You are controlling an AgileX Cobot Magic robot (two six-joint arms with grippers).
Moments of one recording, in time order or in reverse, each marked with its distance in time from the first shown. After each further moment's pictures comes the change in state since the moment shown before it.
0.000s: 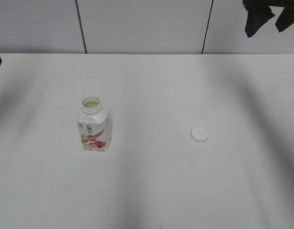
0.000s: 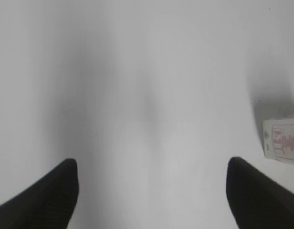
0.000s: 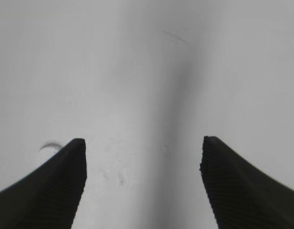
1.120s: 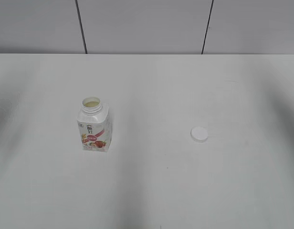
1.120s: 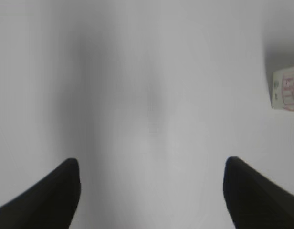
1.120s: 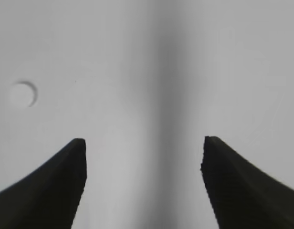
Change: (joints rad) left arm 0.051 -0.186 0.202 -0.005 0.044 0.000; right arm -0.250 -0.442 0.414 0.058 -0.003 -0.016
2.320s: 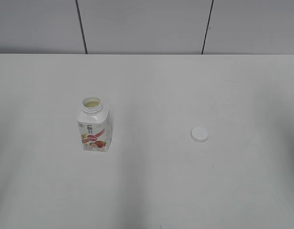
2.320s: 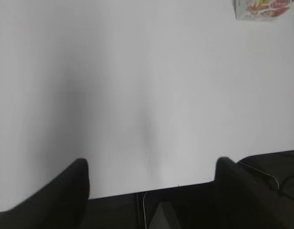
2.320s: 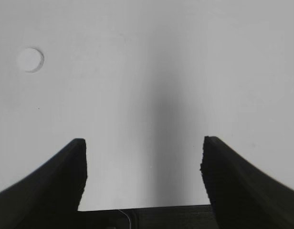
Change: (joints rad) left arm 0.000 -0.641 0.502 -0.071 0.015 0.000; right arm 0.000 -0.605 0.545 0.014 -0.147 -0.004
